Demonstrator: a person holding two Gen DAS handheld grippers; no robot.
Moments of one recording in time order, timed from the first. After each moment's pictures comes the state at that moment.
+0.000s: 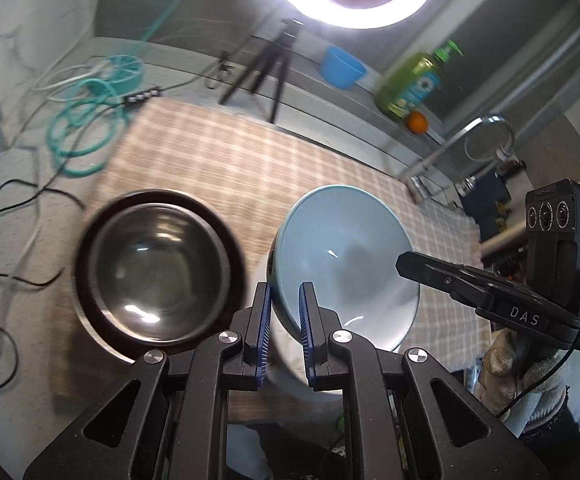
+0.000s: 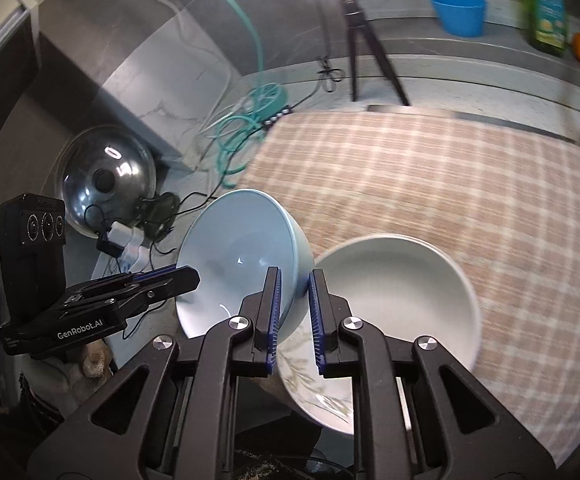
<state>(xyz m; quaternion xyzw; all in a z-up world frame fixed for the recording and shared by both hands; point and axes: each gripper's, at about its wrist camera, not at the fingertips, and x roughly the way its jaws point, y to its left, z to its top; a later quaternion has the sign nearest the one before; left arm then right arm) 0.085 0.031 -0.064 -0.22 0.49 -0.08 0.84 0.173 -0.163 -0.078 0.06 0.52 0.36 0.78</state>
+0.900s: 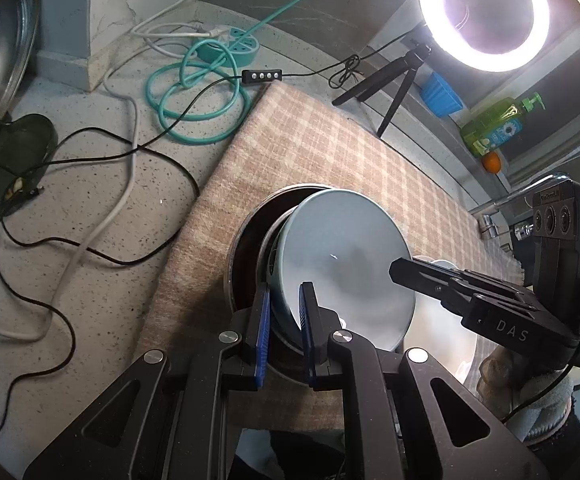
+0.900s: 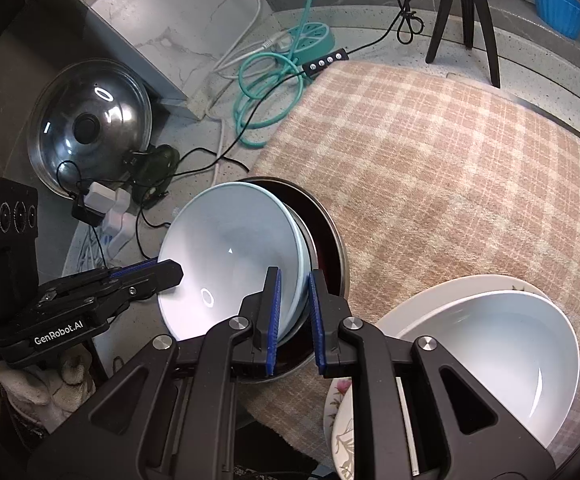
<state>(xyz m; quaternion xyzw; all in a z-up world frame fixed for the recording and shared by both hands) 0.078 0.120 -0.110 -0.26 0.51 0.01 0.82 0.191 -0.044 -0.136 -0.02 0.56 0.38 0.73</state>
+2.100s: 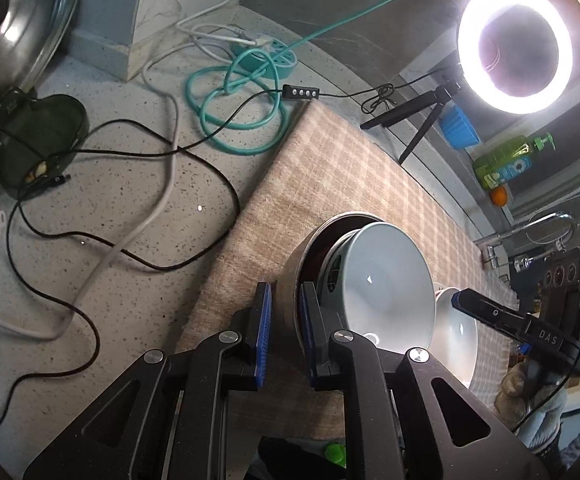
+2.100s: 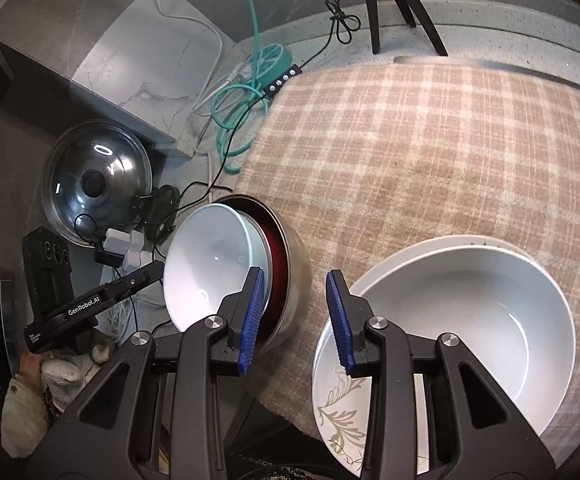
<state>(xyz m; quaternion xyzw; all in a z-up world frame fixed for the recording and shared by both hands) 0.068 0.160 -0.120 -0.31 0.49 0.04 0.81 0.204 -0.104 -0.137 0.09 0.58 0.35 0.73</state>
